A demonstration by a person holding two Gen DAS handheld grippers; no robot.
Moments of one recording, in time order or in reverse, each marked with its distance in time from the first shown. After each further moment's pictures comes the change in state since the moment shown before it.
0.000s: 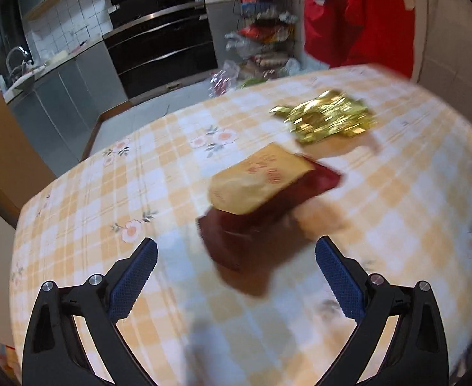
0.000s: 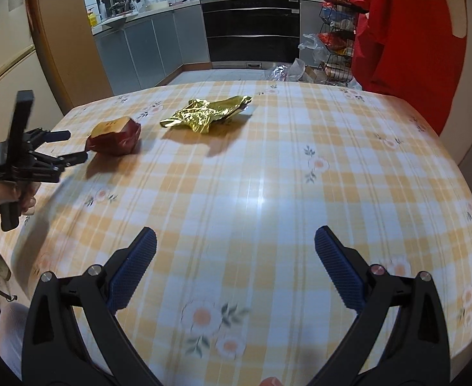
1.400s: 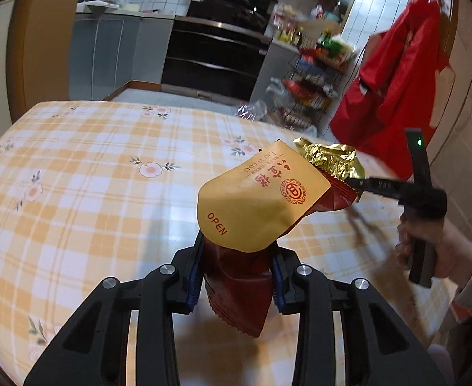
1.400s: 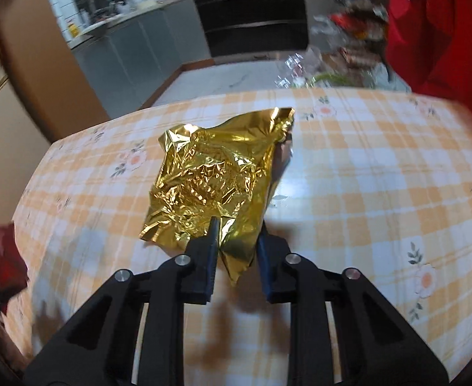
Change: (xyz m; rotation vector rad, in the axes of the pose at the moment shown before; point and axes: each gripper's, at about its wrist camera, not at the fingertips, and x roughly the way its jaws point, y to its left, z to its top) left arm -0.067 0.030 -0.077 -0.514 -0.203 -0.149; right arm 0.152 0.031 0.111 0.083 0.021 0.071
